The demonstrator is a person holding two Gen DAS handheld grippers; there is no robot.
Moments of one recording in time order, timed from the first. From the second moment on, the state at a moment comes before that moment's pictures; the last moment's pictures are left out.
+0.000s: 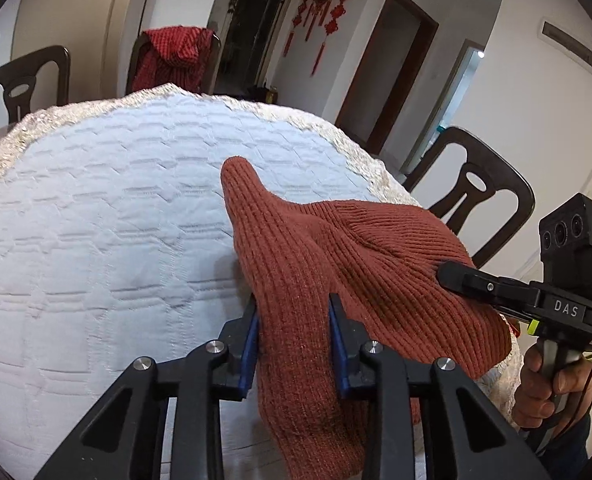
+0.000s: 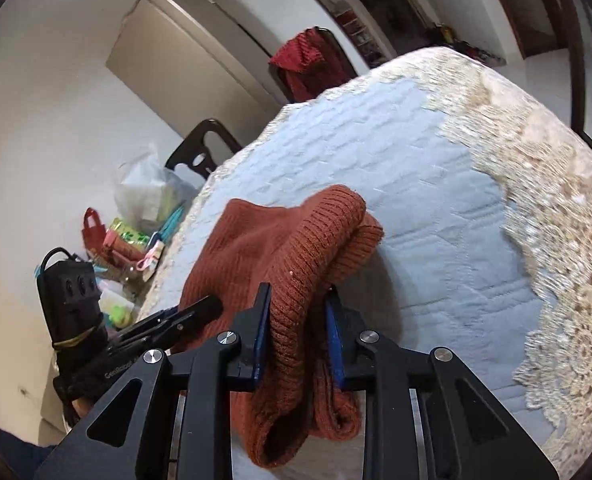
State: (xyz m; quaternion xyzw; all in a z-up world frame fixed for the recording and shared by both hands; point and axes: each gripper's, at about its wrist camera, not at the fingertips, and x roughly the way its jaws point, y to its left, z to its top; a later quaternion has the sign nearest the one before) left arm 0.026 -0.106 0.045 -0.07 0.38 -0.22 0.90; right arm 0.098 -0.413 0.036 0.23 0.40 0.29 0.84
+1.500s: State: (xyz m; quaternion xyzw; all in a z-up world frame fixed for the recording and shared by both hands) left arm 0.101 0.060 0.028 -0.08 0.36 -0.08 0.93; right arm 0.226 -0.223 0.008 0.09 0.44 0.33 0.83
